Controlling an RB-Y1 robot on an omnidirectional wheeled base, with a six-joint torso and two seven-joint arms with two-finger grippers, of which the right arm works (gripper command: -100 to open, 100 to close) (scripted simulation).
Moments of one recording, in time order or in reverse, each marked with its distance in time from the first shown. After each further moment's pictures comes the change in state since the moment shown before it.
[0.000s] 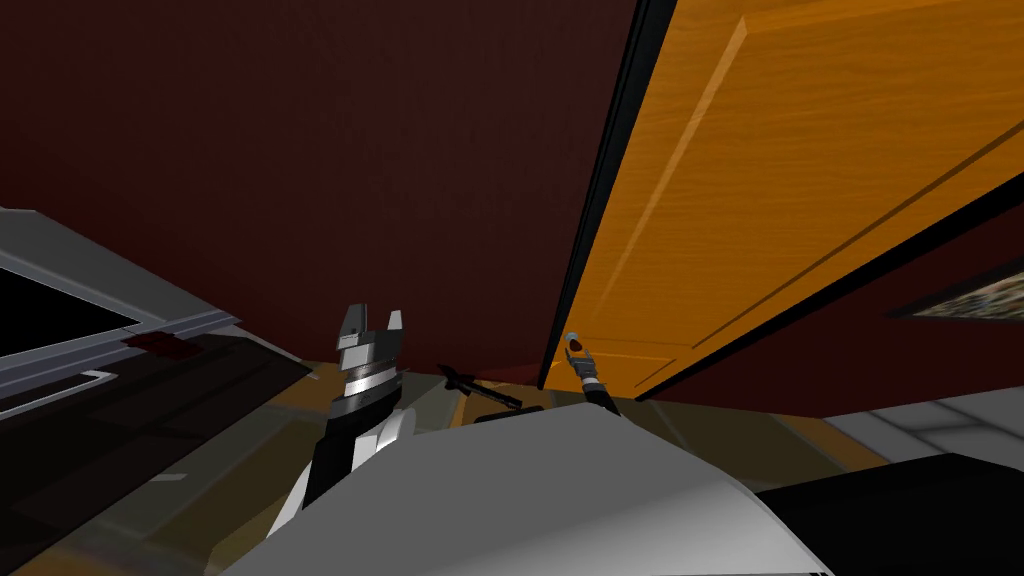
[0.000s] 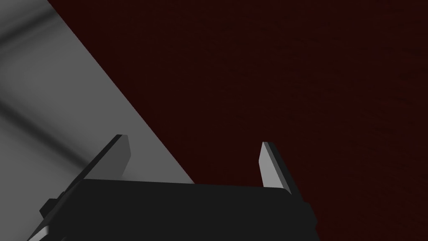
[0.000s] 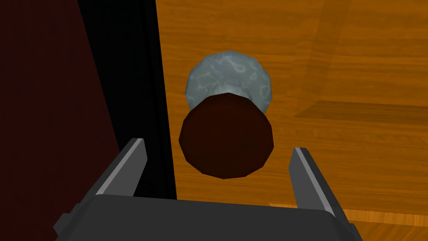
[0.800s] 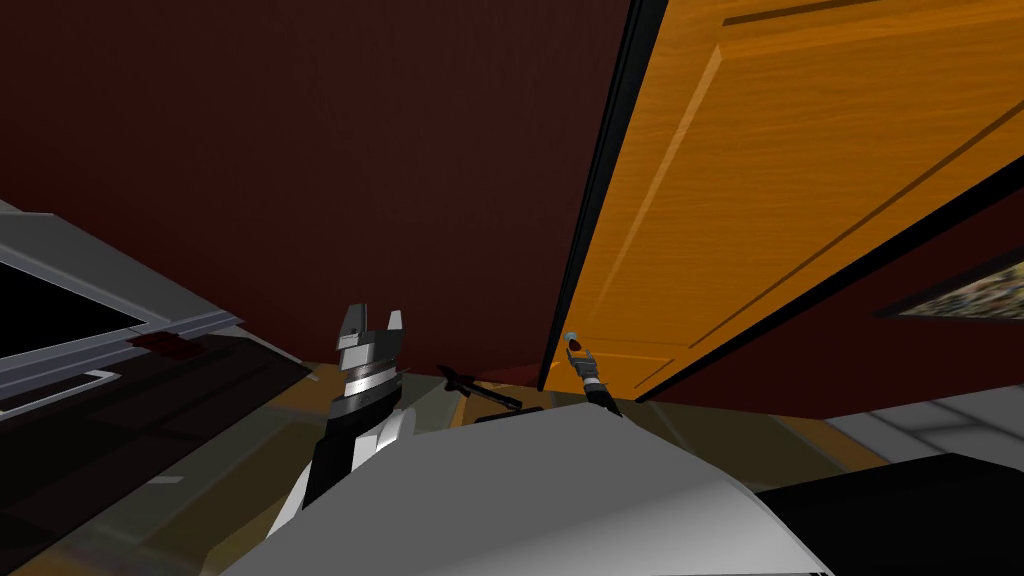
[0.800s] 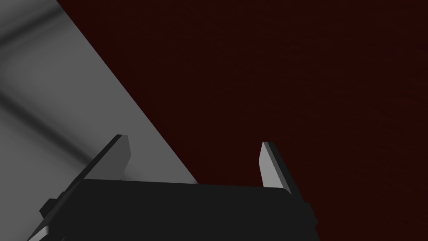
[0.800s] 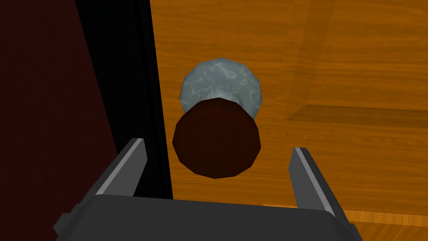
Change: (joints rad) arm -0.001 -0.007 -0.002 0.009 -0.002 -0.006 -0.011
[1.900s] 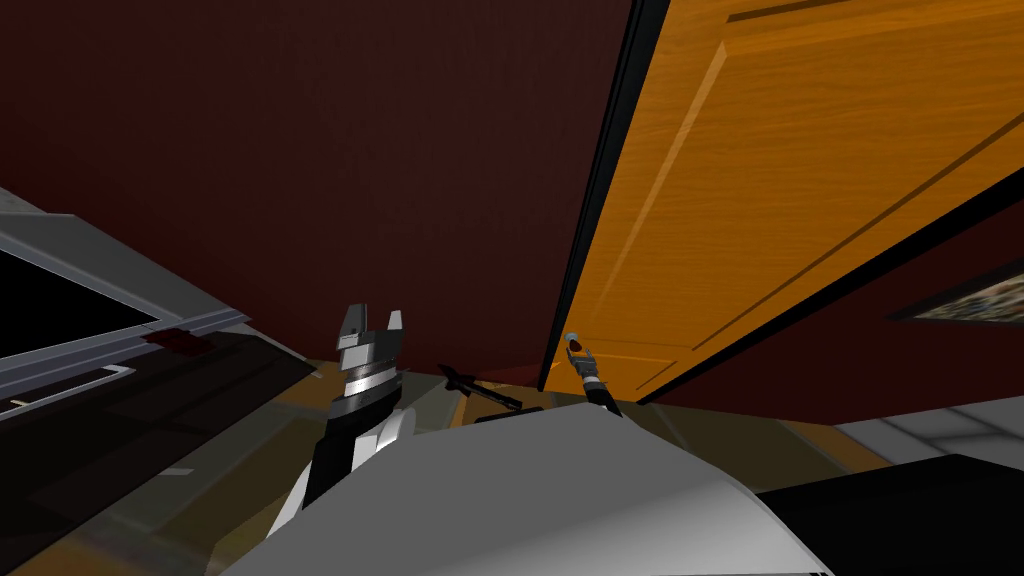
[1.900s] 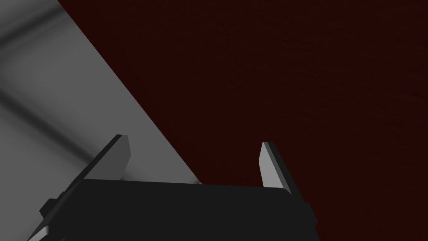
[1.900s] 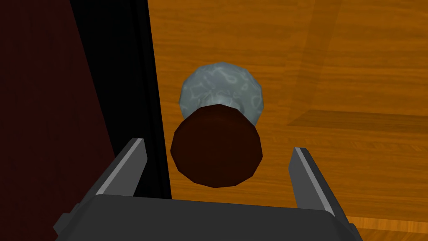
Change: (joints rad) arm -0.010 0.001 -0.007 0.003 -0.003 0.010 0.004
